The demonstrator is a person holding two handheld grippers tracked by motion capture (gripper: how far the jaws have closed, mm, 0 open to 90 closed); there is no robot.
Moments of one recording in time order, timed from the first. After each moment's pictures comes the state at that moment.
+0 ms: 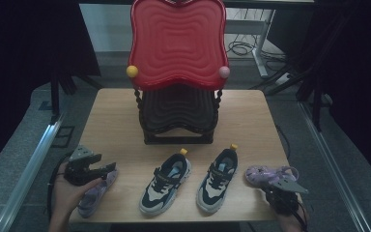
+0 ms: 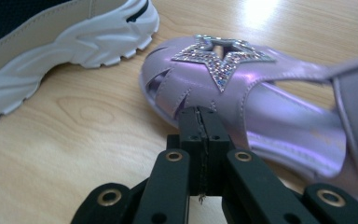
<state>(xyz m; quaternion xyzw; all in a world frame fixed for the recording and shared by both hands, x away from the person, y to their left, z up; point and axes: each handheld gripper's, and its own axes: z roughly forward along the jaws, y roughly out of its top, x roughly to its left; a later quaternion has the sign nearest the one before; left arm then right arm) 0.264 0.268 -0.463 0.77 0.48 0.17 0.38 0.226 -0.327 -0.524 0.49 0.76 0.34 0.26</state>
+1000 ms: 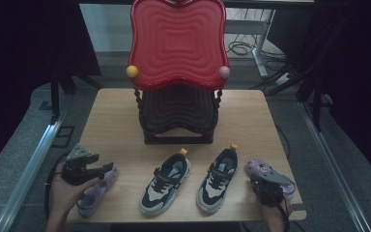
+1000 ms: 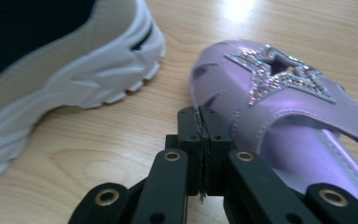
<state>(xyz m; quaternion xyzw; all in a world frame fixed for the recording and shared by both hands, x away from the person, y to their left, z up) 0.266 0.276 -0.465 0.77 0.49 0.17 0.37 0.247 -0.291 -0.528 0.52 0.74 0.33 0.28</state>
